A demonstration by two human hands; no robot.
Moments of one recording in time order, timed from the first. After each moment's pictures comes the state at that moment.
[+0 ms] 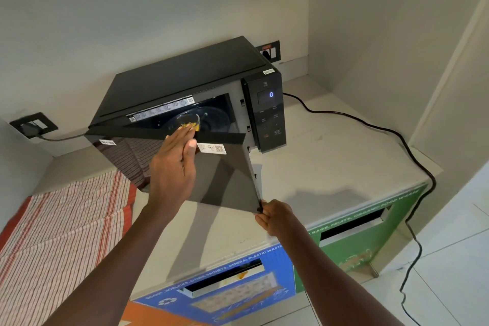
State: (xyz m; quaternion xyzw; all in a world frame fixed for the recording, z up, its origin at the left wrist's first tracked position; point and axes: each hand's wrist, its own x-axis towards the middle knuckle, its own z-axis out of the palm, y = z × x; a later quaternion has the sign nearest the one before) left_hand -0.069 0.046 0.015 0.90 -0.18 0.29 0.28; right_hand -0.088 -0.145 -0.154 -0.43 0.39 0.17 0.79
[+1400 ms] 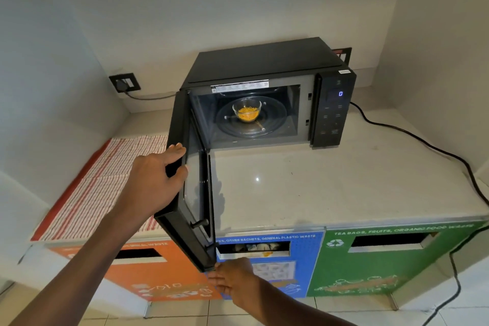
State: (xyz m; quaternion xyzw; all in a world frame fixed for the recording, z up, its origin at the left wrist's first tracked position) left_hand -0.222 0.175 0.067 0.95 0.01 0.20 0.25; right_hand -0.251 0.044 -0.169 -0.56 0.24 0.44 0.66
